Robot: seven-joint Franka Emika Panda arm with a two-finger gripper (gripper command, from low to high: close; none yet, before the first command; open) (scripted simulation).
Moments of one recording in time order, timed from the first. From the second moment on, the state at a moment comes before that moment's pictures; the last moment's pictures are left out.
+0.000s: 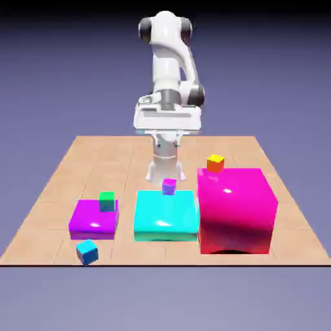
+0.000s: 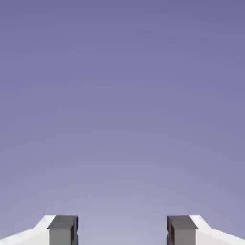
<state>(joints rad) 0.02 -0.53 -0.03 -2.78 0.02 3.01 0.69</state>
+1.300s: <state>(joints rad) 0.23 0.74 -0.66 -2.02 0.63 2.49 -0.71</state>
